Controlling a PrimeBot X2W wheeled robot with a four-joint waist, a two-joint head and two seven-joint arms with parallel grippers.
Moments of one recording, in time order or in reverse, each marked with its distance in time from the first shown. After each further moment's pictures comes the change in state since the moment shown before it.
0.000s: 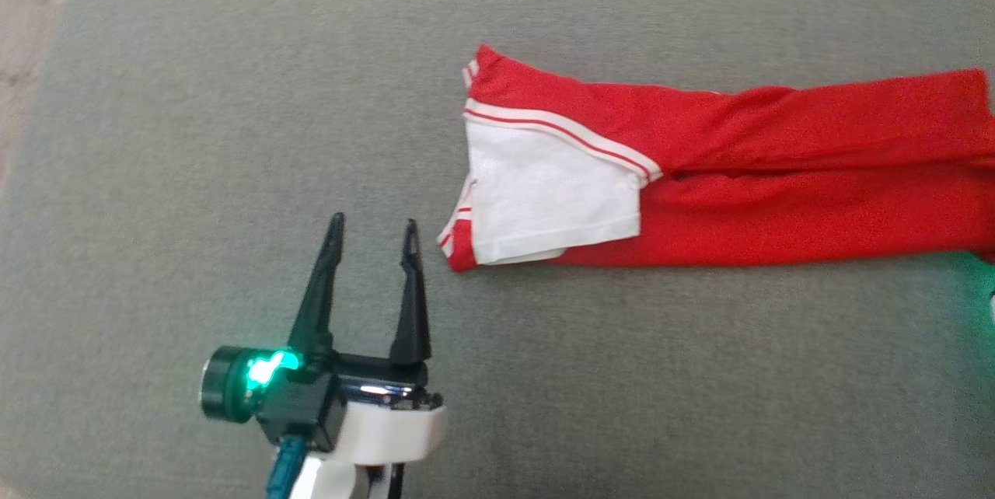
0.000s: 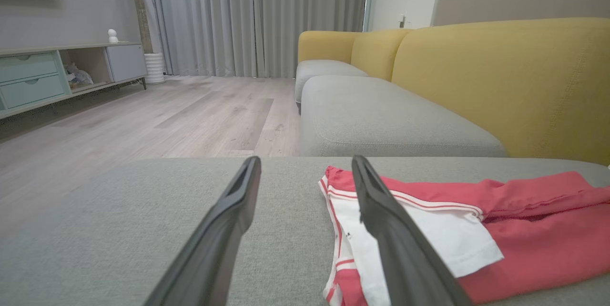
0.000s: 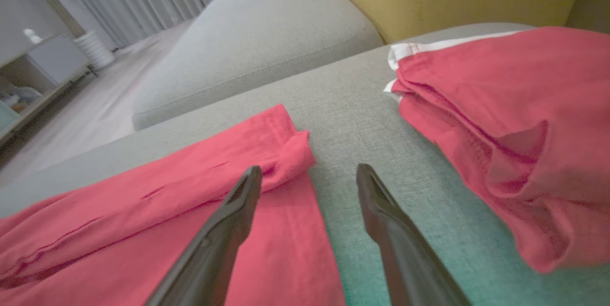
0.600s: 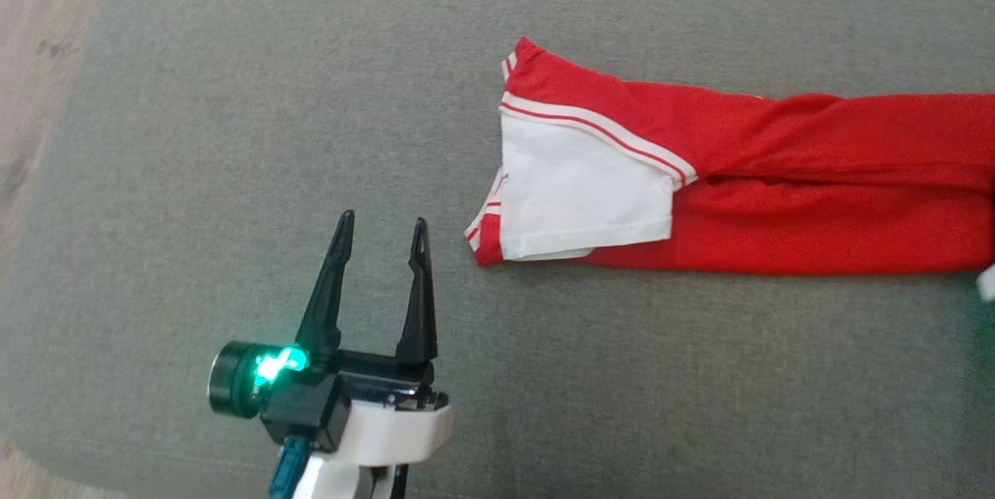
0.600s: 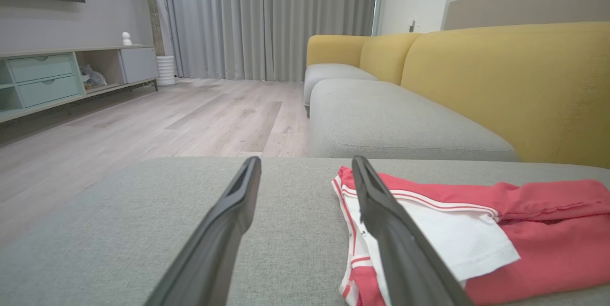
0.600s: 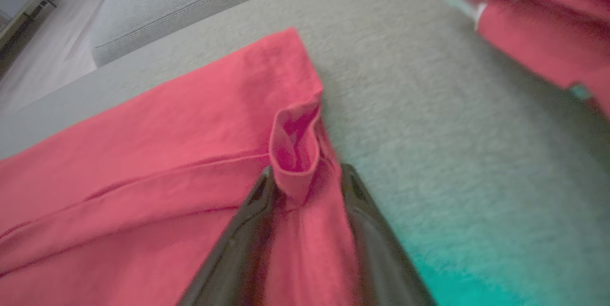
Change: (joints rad) left arm 0.050 -0.148 0.152 0.037 0.161 -0.177 0.000; right arm -0.173 0.031 -0.037 0.244 -0.077 0.000 0.258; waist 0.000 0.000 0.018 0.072
